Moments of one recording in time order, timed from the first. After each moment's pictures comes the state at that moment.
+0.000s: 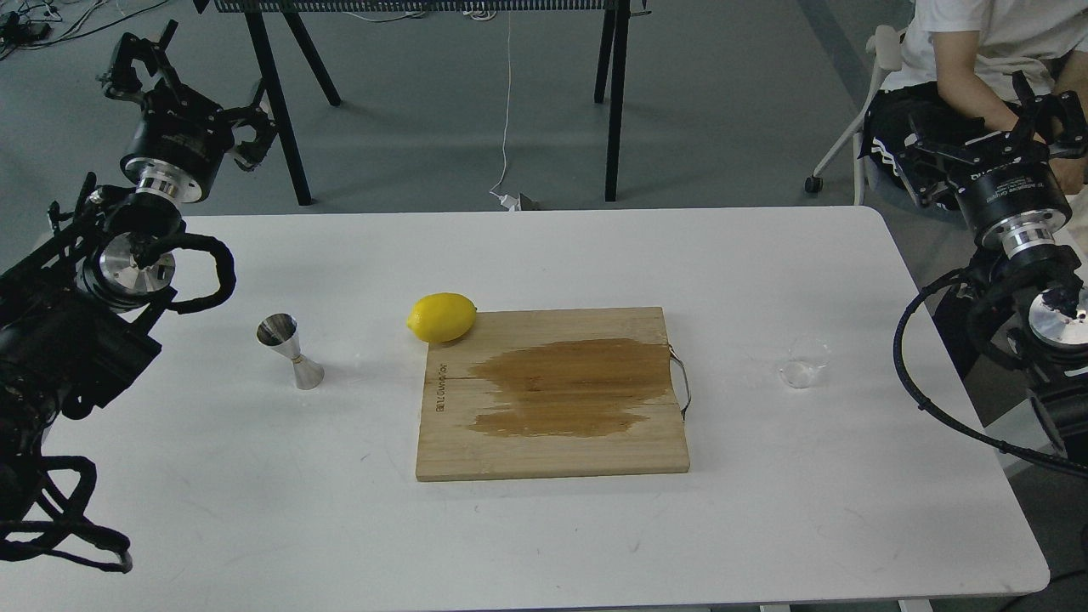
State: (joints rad) left arm -0.92 0.33 -0.67 -0.41 -0.26 -0.49 -0.35; right arm 0.68 -0.46 1.00 0.65 0.37 0.49 0.15
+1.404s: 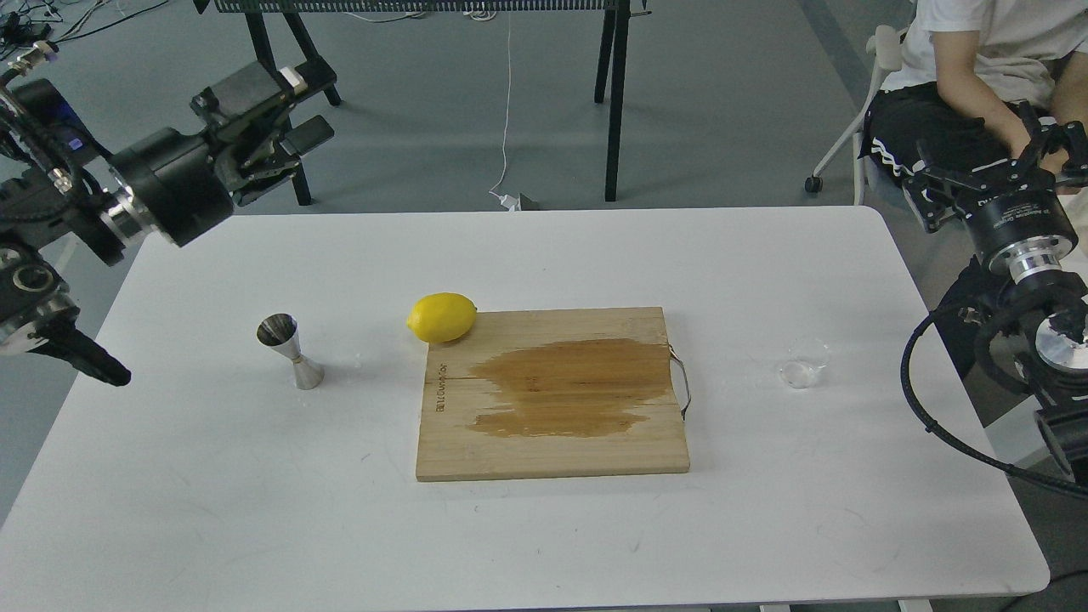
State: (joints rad) left arm -0.70 0.90 -0.56 -1.41 1.01 -0.09 -0.49; right arm 0.60 -0.47 1.01 0.66 0.37 0.49 0.15
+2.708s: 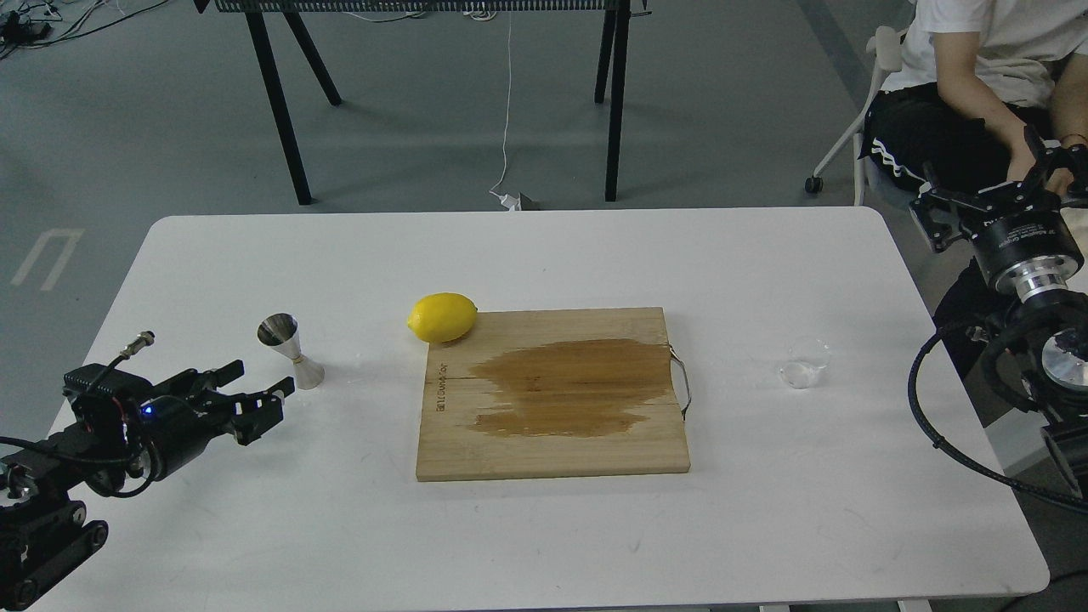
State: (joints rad) left arm -0.39 0.57 -0.54 -0.69 1.86 0.33 -0.49; right arm 0.58 -0.47 1.01 0.65 0.36 0.49 0.15
